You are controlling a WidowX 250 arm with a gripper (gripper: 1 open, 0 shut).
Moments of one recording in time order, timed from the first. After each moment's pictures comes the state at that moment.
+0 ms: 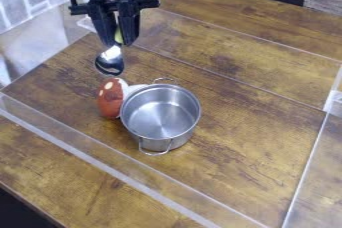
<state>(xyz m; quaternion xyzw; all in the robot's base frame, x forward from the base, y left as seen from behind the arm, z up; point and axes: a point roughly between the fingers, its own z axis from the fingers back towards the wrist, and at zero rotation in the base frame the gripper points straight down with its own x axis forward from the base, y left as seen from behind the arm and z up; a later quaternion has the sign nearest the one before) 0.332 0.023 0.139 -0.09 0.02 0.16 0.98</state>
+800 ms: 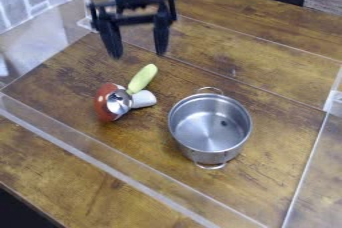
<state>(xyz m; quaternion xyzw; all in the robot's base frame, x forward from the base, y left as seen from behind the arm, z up) 0.350 0.002 0.100 -0.08 0.04 0.23 0.97</state>
